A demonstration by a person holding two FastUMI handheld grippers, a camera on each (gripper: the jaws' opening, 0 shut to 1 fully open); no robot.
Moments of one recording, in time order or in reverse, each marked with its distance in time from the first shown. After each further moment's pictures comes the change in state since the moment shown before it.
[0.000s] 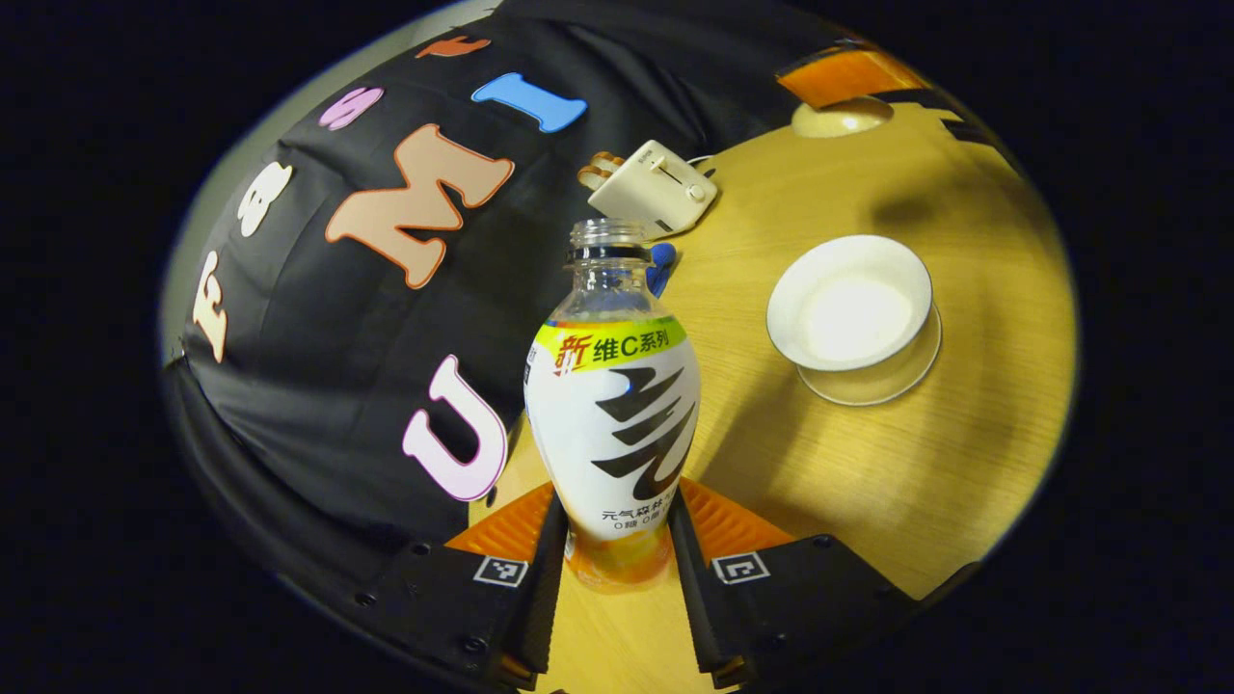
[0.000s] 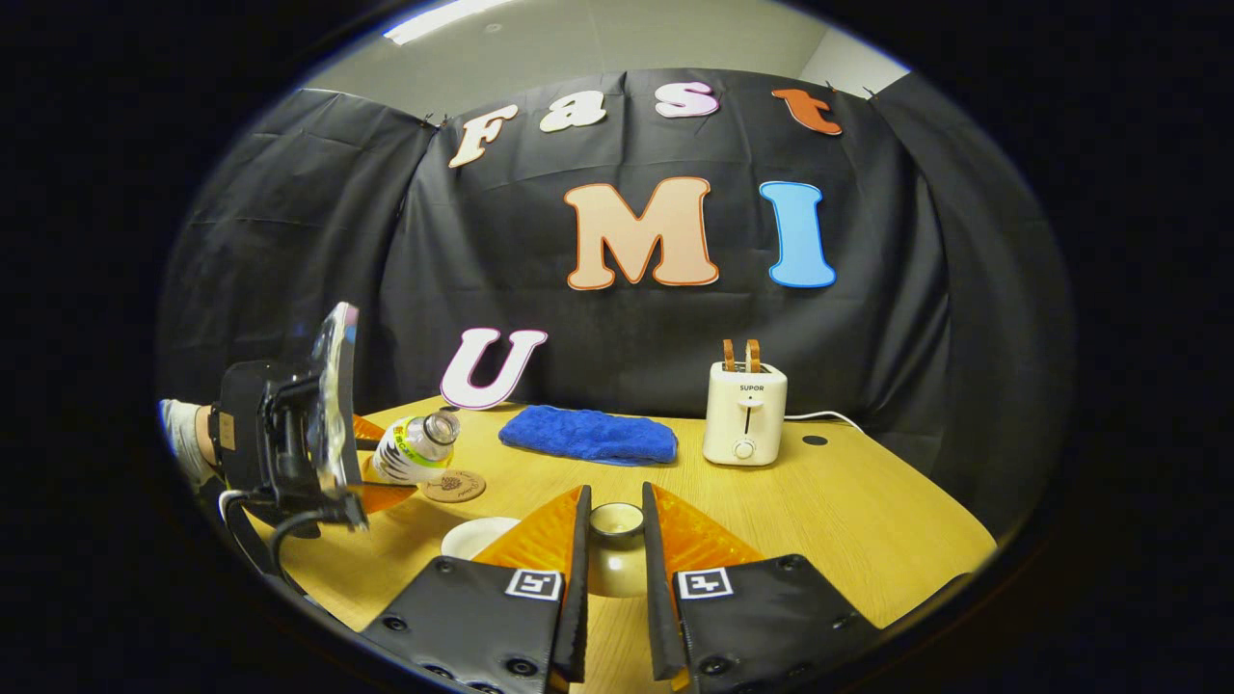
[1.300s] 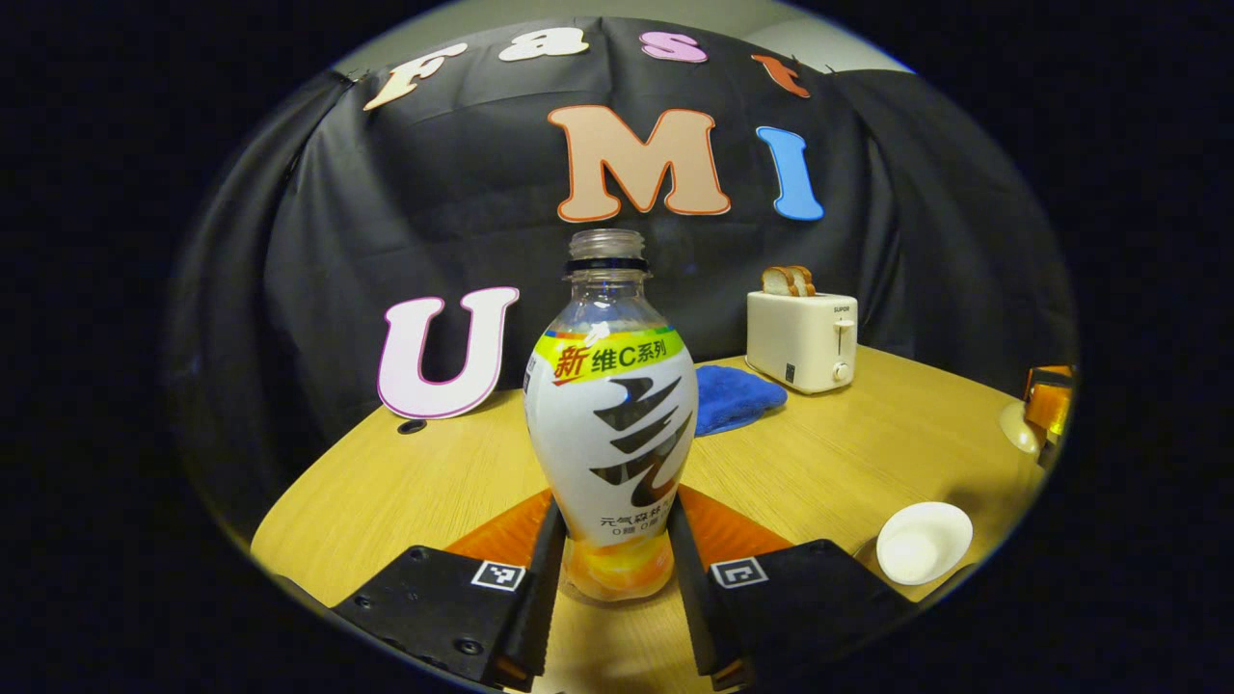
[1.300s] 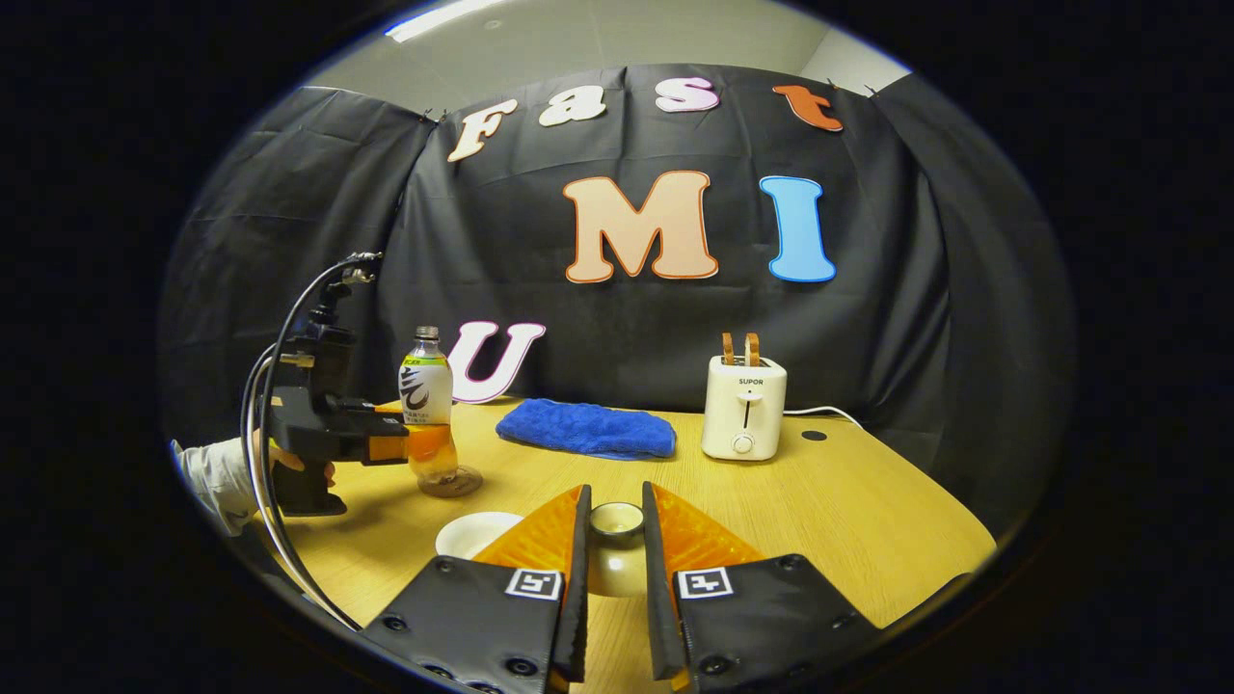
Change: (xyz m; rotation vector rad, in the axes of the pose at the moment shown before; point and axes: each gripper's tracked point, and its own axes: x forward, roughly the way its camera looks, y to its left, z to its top) left arm 0.054 0.063 0.012 -0.800 -0.202 0.057; right arm 0.002 -0.002 -0.005 -0.003 0.020 -0.005
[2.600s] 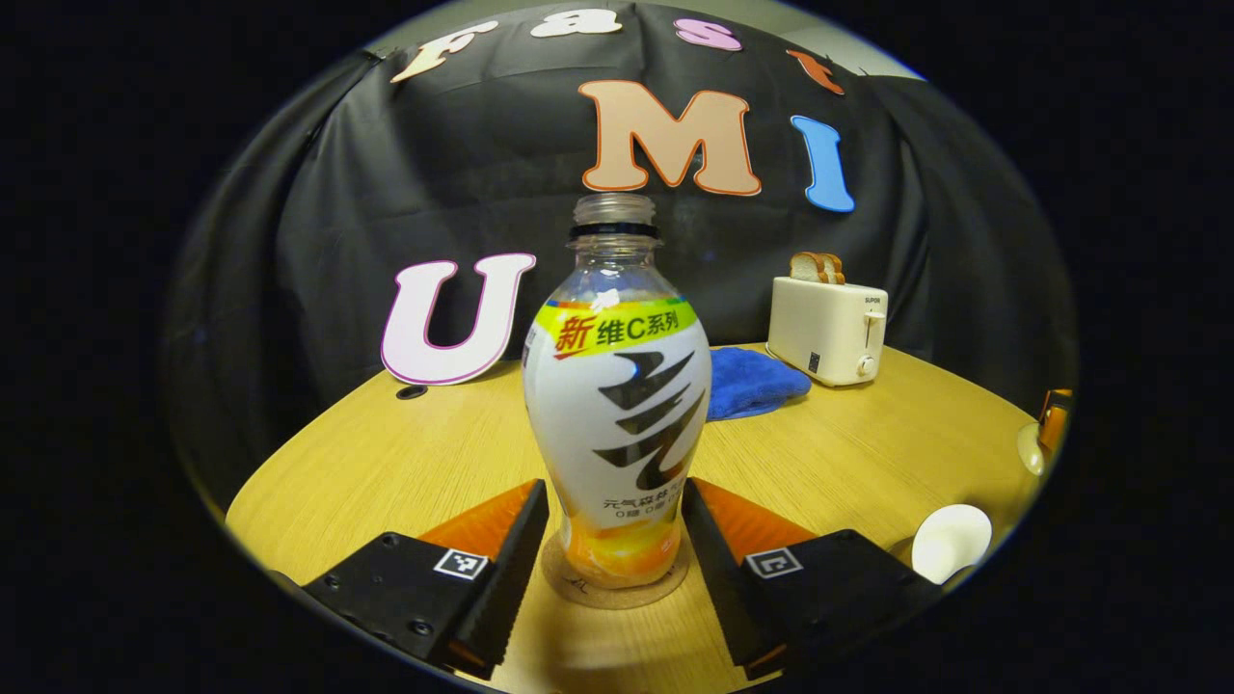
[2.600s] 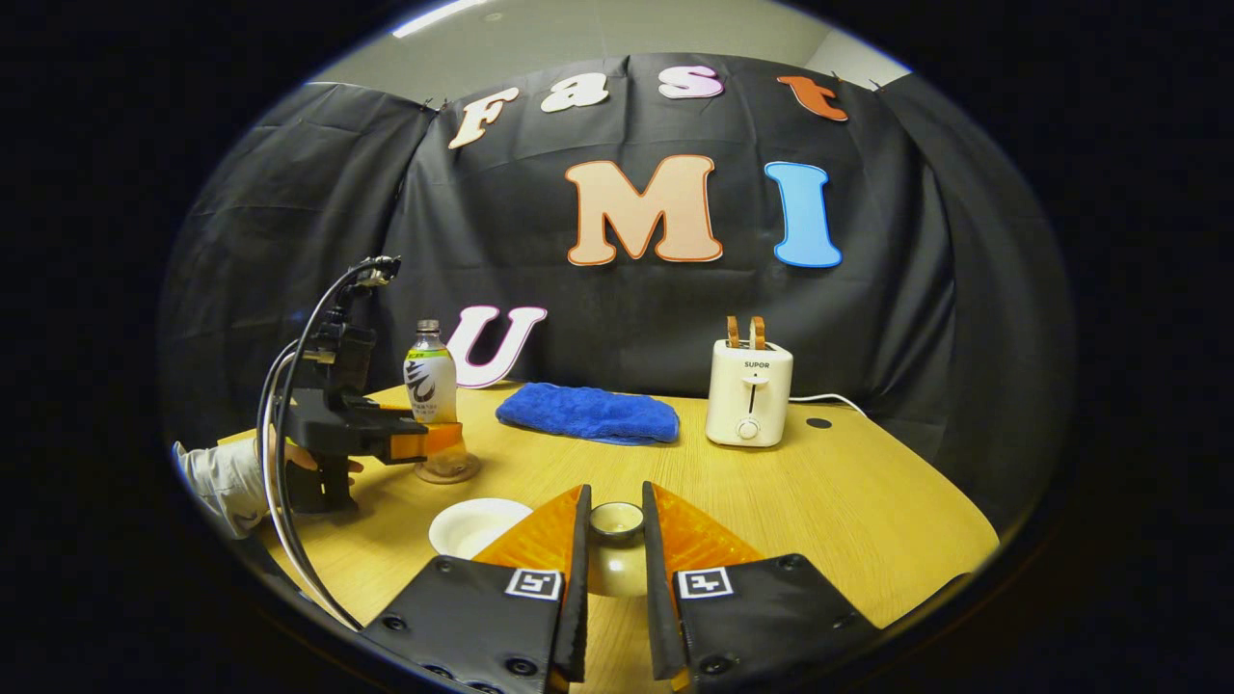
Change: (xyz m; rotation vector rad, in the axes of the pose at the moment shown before) left arm 0.019 0.004 -0.025 -0.064 0.055 0.026; right arm 0.006 0.003 -0.014 -0.009 0.043 0.010
